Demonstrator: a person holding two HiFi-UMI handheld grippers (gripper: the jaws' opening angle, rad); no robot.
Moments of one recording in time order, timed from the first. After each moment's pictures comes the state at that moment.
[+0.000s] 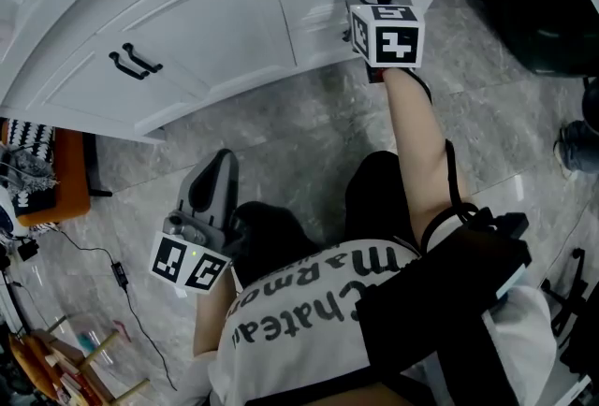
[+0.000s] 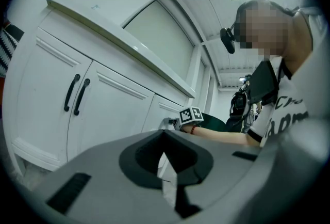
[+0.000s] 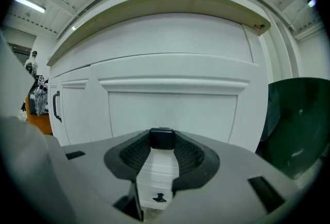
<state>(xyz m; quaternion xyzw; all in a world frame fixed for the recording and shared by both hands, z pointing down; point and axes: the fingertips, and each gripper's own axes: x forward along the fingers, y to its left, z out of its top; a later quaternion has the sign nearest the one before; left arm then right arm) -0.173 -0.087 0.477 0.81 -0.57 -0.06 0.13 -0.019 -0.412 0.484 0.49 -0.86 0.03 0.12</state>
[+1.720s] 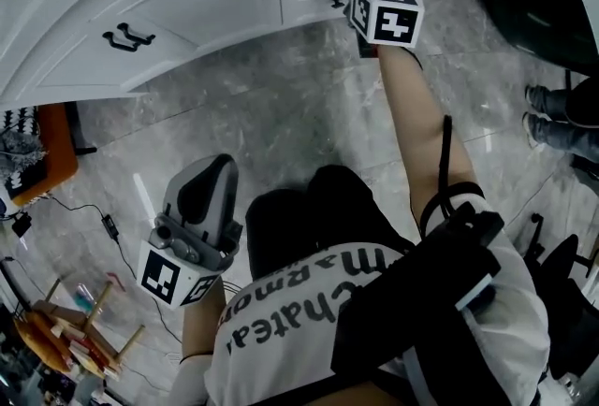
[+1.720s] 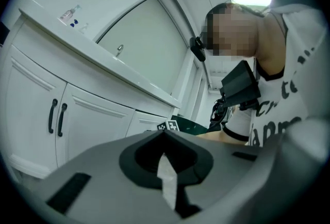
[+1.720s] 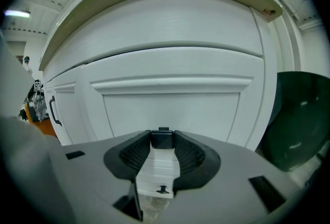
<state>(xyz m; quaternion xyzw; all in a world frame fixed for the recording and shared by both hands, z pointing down) -0.148 -0.068 0.361 0.84 -0.51 -0.05 0.15 -0.022 -0.426 0.483 0.49 -0.85 0.10 0.17</state>
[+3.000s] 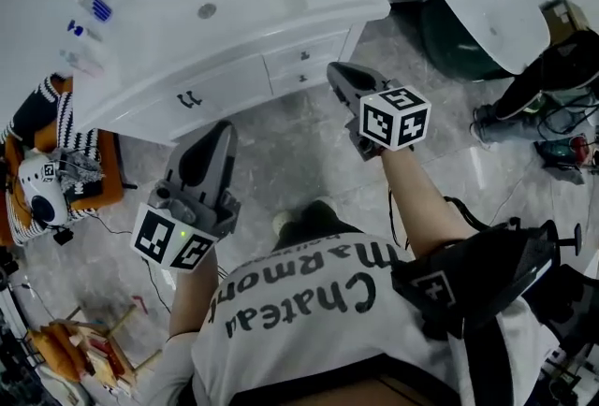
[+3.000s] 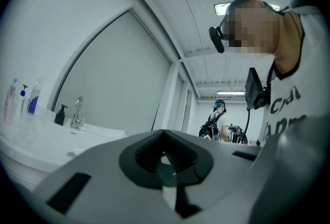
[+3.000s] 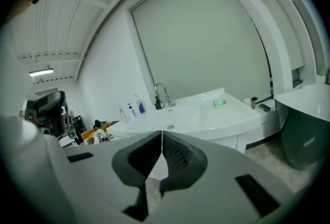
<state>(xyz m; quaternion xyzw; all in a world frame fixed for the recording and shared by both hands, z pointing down) -0.100 -0.058 -0.008 0.87 -0.49 -0.09 0.07 0.034 -0.212 0.116 0.33 -0.92 0.19 0.10</state>
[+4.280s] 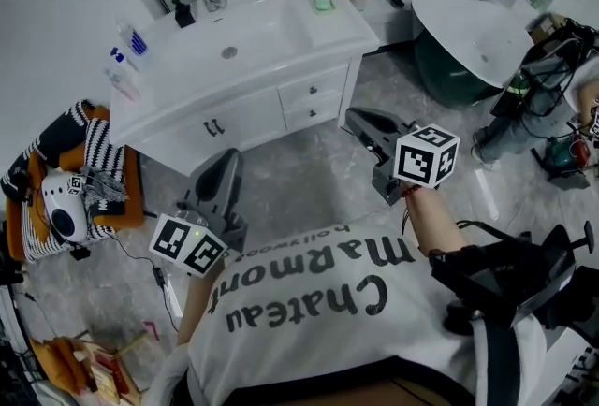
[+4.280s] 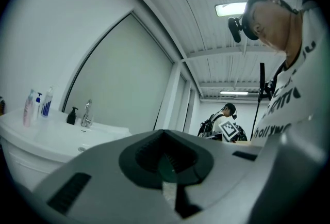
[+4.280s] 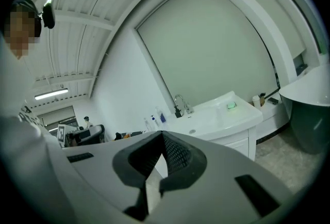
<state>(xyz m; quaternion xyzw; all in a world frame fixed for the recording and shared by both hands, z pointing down) -0.116 0.022 -0.040 0.85 -0.51 -0.08 0.09 0.065 -0.085 0.004 0.27 -0.93 0.23 0.03</state>
